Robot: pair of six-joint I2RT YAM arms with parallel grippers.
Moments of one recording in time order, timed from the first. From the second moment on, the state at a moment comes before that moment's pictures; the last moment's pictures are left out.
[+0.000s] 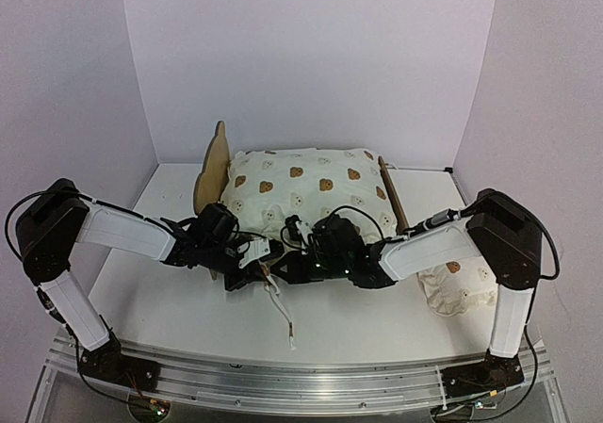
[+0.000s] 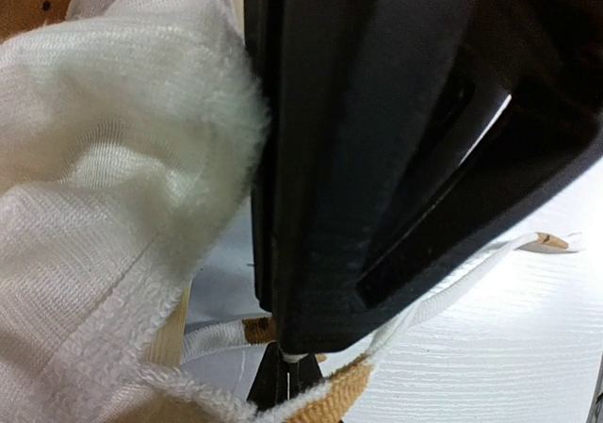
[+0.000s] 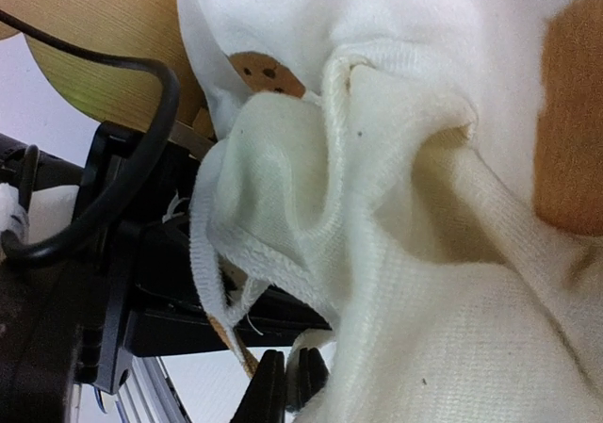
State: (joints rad) left arm -0.77 1.67 0.82 0.00 0.37 0.54; right arm 0.99 1.96 1.07 0.36 -0.22 0.71
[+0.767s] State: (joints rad) left arm -0.77 1.63 0.82 -0.08 0.37 0.60; right arm 0.98 1.85 1.03 0.22 -0.21 0.66
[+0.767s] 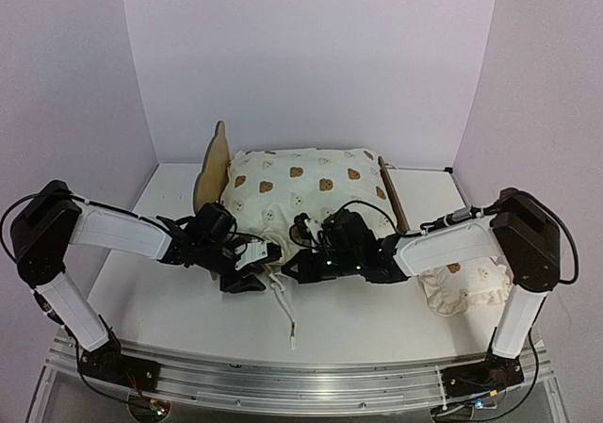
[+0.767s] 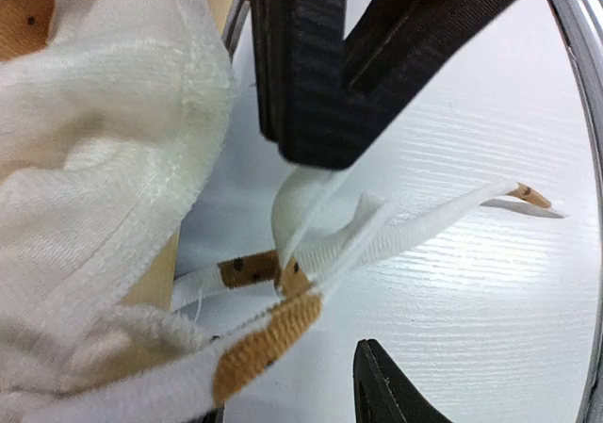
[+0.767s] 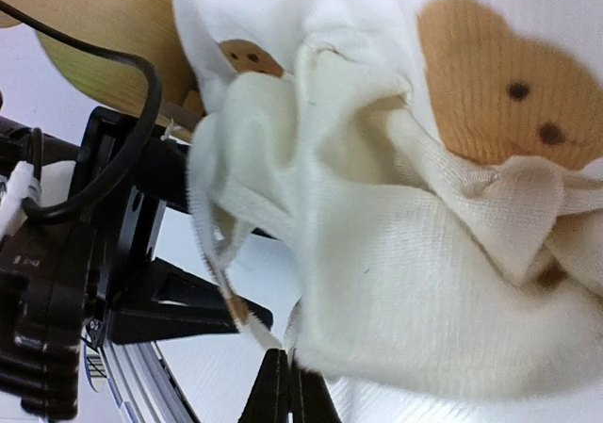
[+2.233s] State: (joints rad) left arm -0.73 1.47 0.84 0.05 0.64 0.50; right arm 0.98 1.74 1.19 0.07 -0.34 0.56
